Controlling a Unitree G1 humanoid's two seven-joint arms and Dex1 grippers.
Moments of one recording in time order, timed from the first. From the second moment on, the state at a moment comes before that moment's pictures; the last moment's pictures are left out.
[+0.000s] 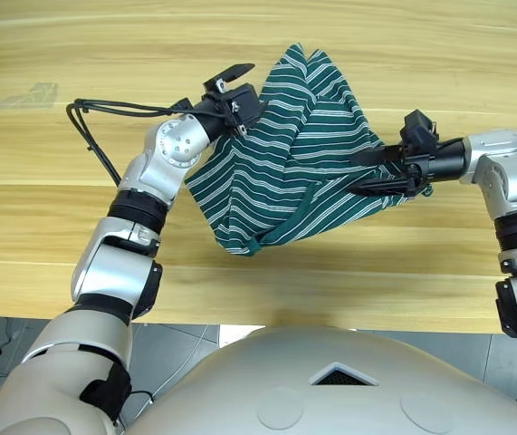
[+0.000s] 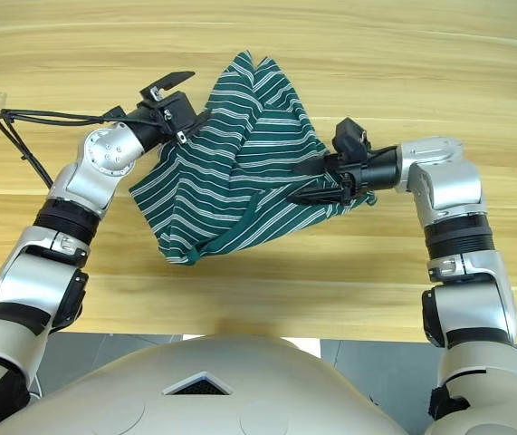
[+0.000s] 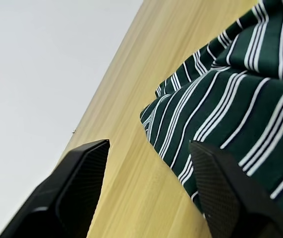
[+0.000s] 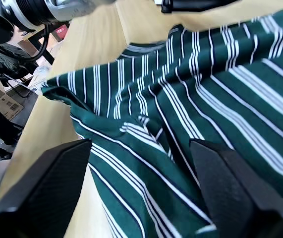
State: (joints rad) left arm -0.57 0.40 -0.37 0.71 0.32 -0.42 -0.34; right arm -0.45 -0.60 0.27 0.42 0.37 0.41 1.43
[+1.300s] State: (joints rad) left arm -0.53 0.38 -0.34 0.90 0.36 -0.48 -0.26; right arm -0.12 -0.83 0.28 0.15 0.26 0.28 1.56
